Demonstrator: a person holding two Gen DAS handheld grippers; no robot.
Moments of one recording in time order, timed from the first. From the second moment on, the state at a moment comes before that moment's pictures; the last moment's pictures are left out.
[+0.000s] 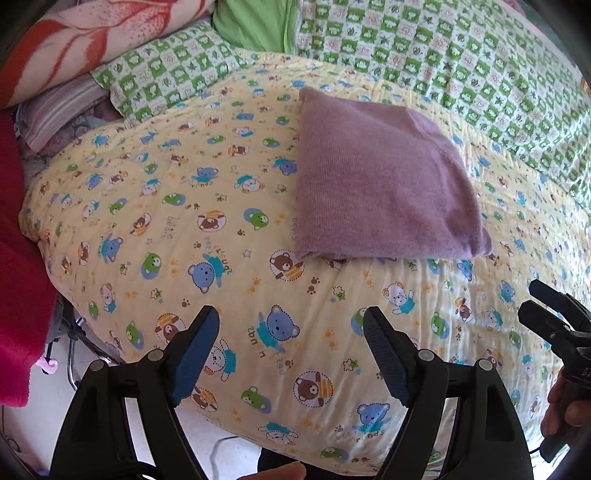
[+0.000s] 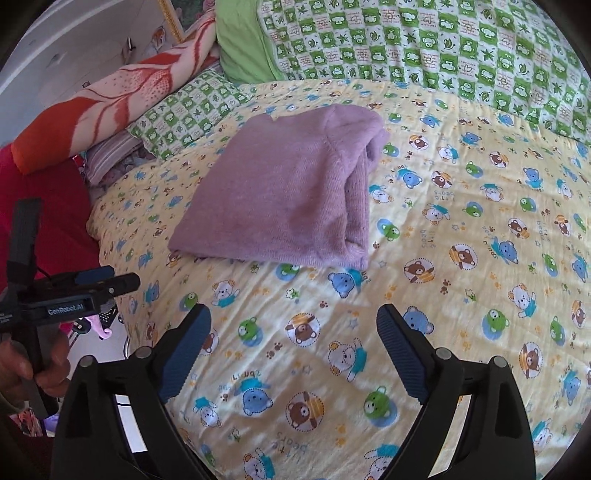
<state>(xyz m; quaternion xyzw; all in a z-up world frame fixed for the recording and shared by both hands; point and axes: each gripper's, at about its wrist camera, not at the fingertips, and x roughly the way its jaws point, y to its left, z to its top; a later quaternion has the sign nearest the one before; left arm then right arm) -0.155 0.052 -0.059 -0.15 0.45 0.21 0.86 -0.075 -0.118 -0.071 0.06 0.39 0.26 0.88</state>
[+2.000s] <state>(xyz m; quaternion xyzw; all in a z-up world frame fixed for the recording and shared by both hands) -0.086 0.060 -0.082 -0.07 0.42 0.22 0.88 -0.031 -0.056 -0.085 0.01 0.35 0.20 0.92</state>
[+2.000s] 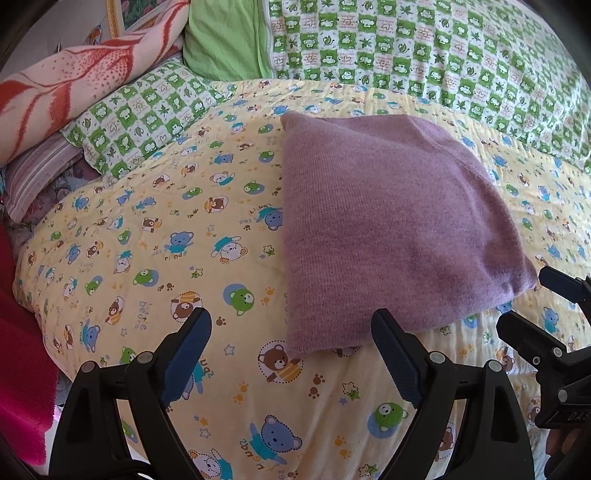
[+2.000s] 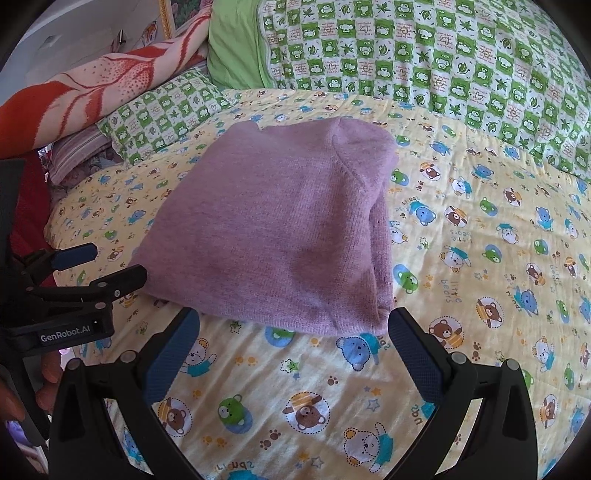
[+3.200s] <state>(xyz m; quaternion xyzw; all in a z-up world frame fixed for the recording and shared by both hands) -0.087 0.061 -0.075 -0.06 0.42 0.21 0.88 -0.035 -0.054 -0.070 0.02 0.33 0.20 0.92</state>
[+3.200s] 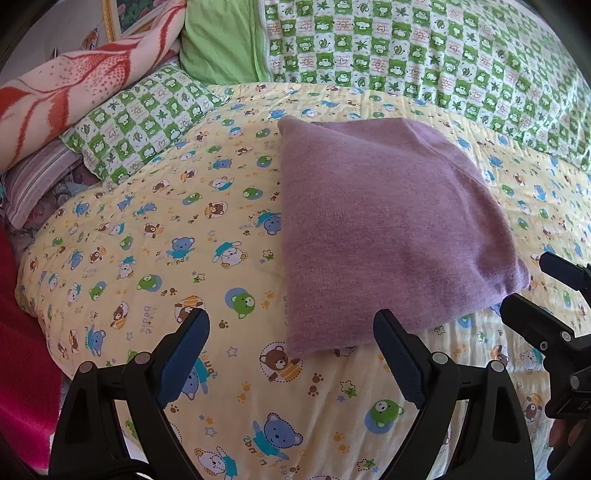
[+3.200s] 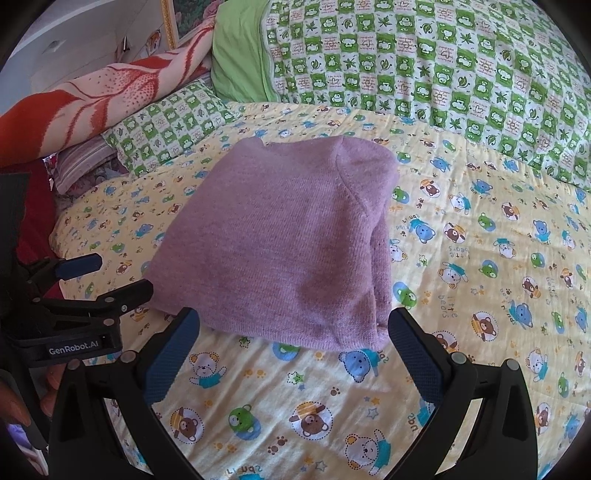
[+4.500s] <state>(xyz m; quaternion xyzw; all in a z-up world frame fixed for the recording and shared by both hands) -0.085 0.065 -0.073 -0.05 0.42 0.21 0.88 -0.034 -0.054 -0.063 0.02 0.33 0.20 0.92</state>
